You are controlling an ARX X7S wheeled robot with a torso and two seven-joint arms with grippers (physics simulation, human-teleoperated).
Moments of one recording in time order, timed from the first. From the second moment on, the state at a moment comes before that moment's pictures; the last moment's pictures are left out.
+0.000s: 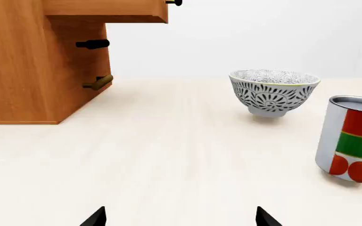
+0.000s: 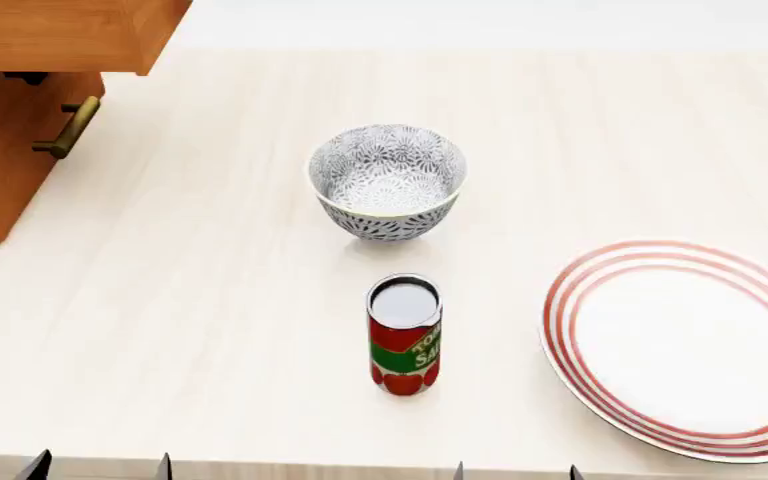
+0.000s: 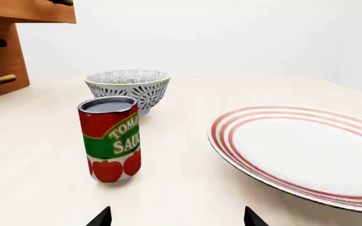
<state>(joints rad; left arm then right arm) 0.00 0.00 0.00 0.00 0.00 0.00 0.00 0.00 0.00 0.00 0.00 0.00 0.00 0.00</state>
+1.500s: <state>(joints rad) 0.03 -0.14 0.09 0.60 -0.11 -0.39 -0.14 -0.01 0.15 -0.06 -0.60 0.12 0.40 0.12</state>
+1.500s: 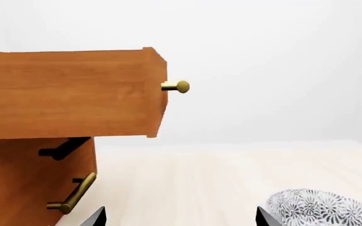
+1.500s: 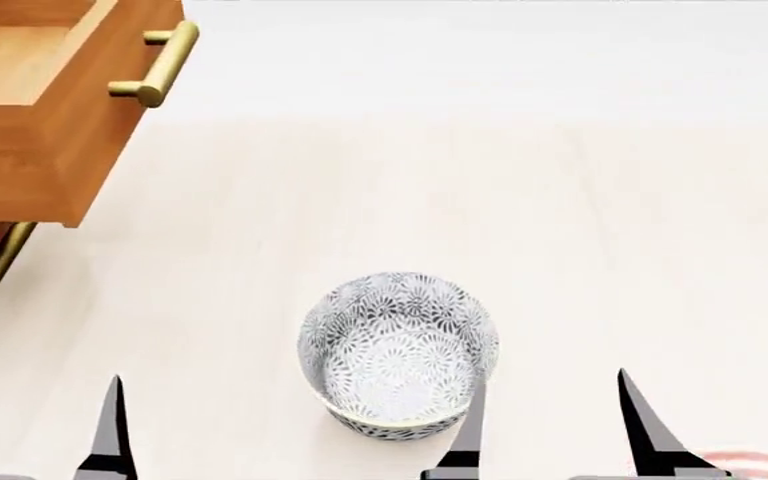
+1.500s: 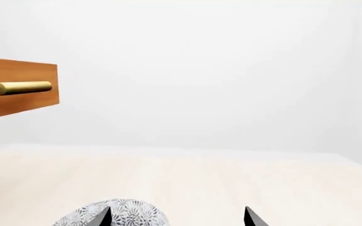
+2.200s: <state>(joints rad) 0.03 -0.17 0.11 0.60 -0.13 -0.38 -0.17 0.00 0.17 -0.08 -0.59 0.14 0.39 0.15</state>
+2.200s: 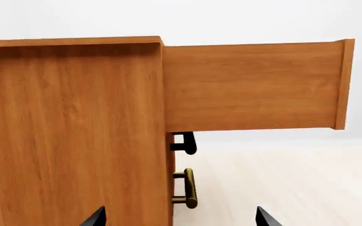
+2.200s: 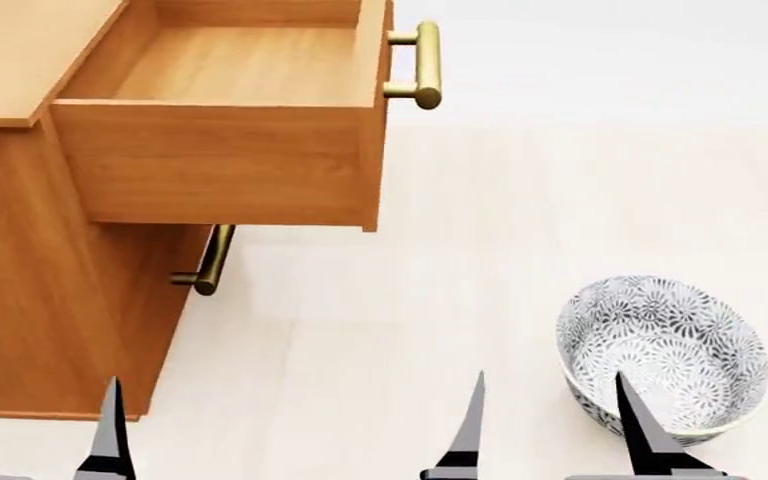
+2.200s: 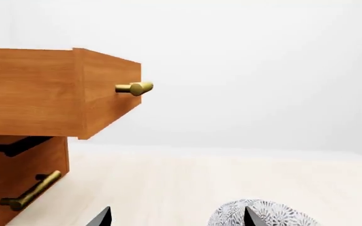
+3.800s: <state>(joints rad) -0.01 -0.21 0.17 0.50 -0.18 -0.35 -0.22 -0.18 0.40 0.36 -0.47 0.39 0.23 0.11</state>
